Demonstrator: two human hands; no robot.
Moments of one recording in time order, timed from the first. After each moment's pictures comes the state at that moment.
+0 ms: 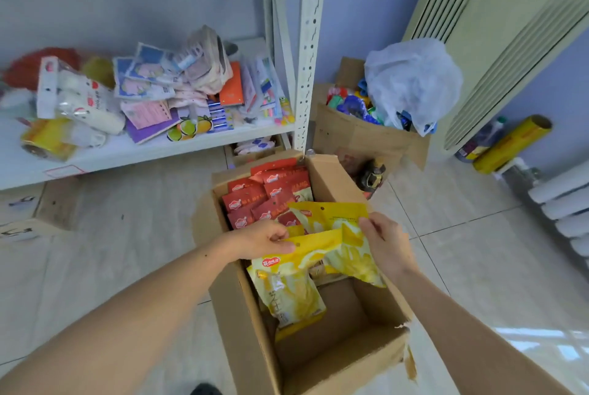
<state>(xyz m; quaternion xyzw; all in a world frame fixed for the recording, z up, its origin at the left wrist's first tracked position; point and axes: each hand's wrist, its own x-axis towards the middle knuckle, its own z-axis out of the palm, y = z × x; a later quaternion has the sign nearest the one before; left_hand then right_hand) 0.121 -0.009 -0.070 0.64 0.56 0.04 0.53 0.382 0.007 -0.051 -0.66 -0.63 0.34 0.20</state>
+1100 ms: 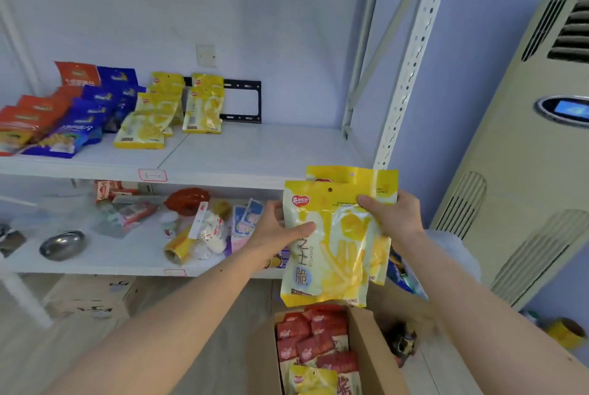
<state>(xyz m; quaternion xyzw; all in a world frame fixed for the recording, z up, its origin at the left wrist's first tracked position) 0.029 -0.059 0.306 0.40 0.61 0.56 0.39 0.235 0.036 0.364 -0.46 -0.58 0.49 0.46</state>
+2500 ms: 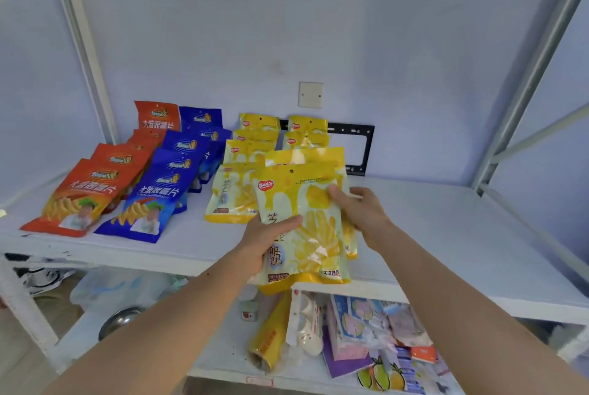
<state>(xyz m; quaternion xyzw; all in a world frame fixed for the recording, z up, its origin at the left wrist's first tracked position) -0.461 0.042 0.331 0.24 0.56 0.66 0.44 -0.307 0.170 0.380 -0.41 -0.61 0.59 0.32</state>
